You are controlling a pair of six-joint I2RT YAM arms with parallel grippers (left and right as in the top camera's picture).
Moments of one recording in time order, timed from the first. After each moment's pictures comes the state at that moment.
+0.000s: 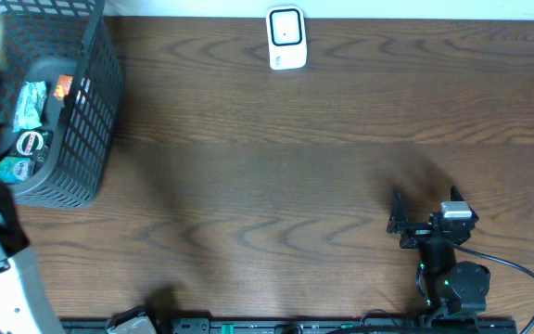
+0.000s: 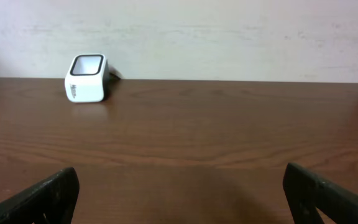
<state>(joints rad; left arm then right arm) 0.42 1.16 1.60 -0.61 0.21 -0.88 0.03 0.01 0.01 -0.07 -0.01 0.01</state>
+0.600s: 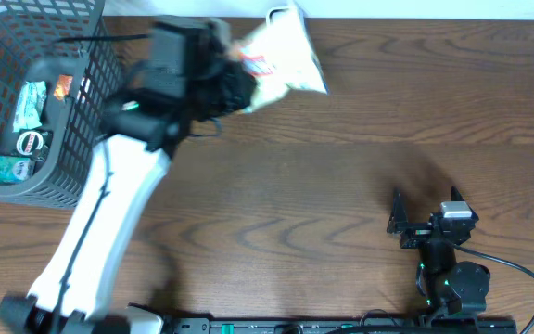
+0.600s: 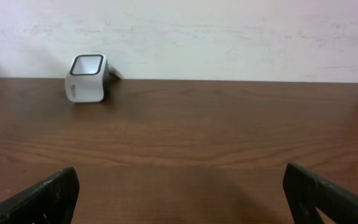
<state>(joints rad) -0.36 1.55 1.60 -0.81 0.34 -0.57 0.03 0.01 0.01 -0.07 -0.01 0.01</state>
